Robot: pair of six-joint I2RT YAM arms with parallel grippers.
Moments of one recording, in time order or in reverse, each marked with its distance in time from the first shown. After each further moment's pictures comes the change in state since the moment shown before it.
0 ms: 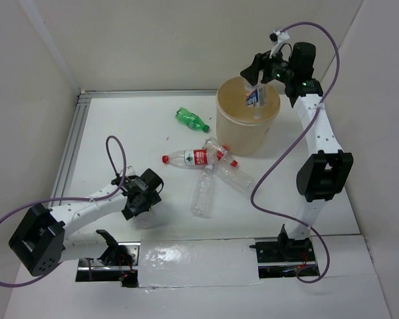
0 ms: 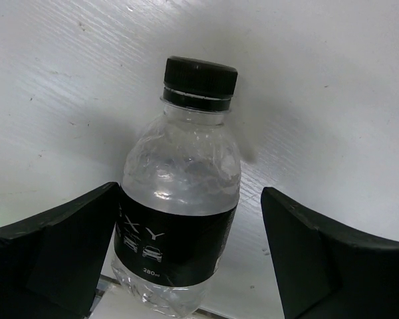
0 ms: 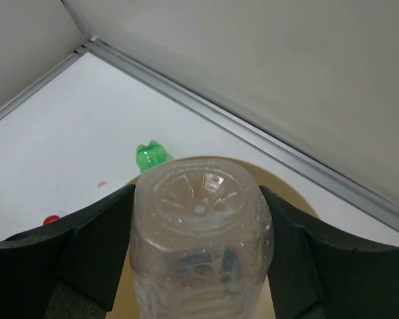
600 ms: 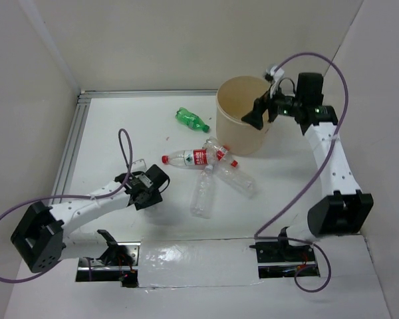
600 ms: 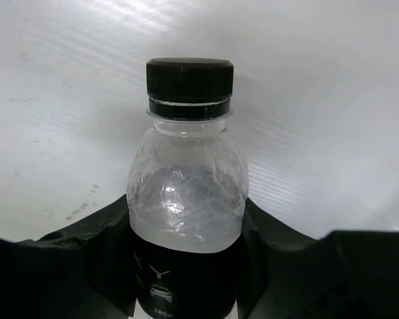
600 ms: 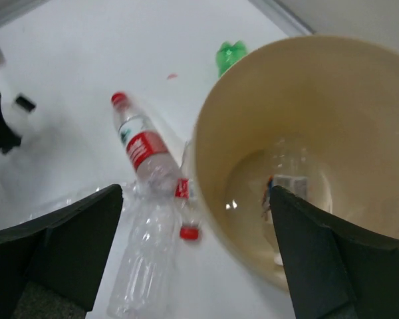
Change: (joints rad) left arm -0.040 0.043 0.050 0.042 0.002 0.123; right arm -0.015 -0.338 -0.334 -0.331 -0.187 -0.332
